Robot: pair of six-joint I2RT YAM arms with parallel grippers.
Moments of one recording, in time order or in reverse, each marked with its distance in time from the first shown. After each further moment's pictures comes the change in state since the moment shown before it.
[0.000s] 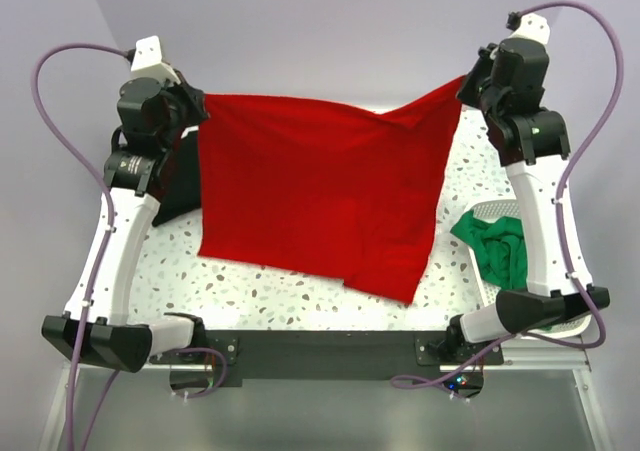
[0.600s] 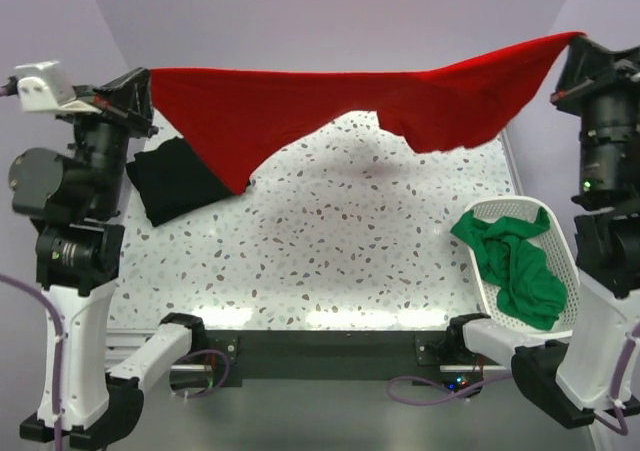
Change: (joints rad) left arm 0.000 -0.319 0.058 0.121 0.072 0.017; right arm 0.000 -0.308 0.161 0.154 0.021 -0.119
